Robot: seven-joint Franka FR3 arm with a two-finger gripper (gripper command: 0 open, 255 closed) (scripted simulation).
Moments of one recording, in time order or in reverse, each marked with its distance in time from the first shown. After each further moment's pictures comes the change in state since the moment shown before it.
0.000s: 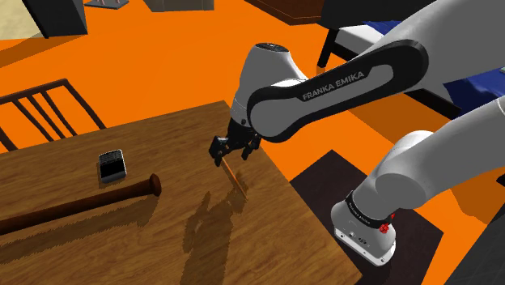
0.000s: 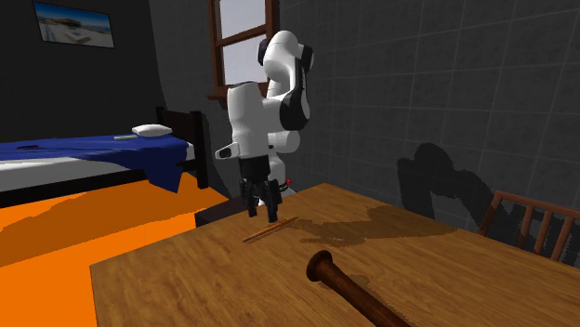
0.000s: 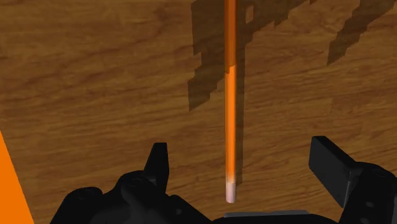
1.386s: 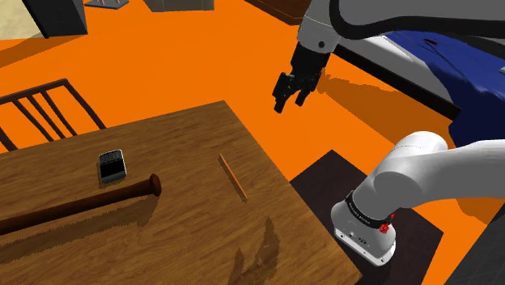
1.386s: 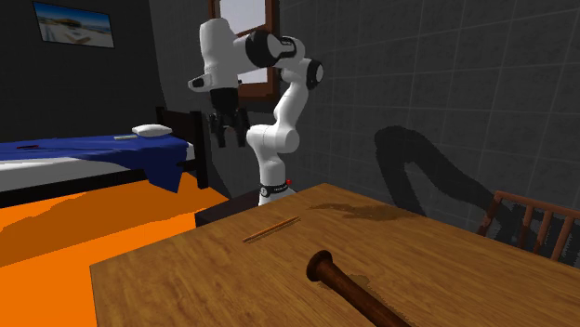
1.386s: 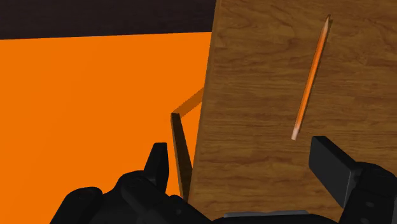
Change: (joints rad) arm -0.044 -0.466 -0.383 0.072 -0.224 -0.656 -0.324
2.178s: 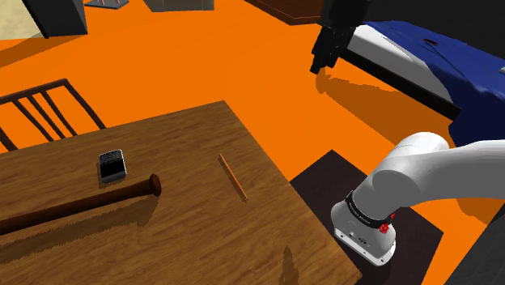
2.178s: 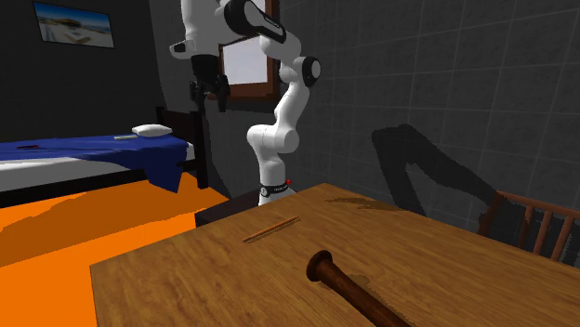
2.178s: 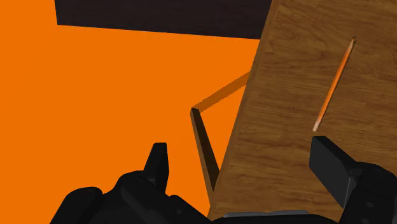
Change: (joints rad) arm -0.043 0.008 -0.181 0.240 -0.173 -0.271 -0.211
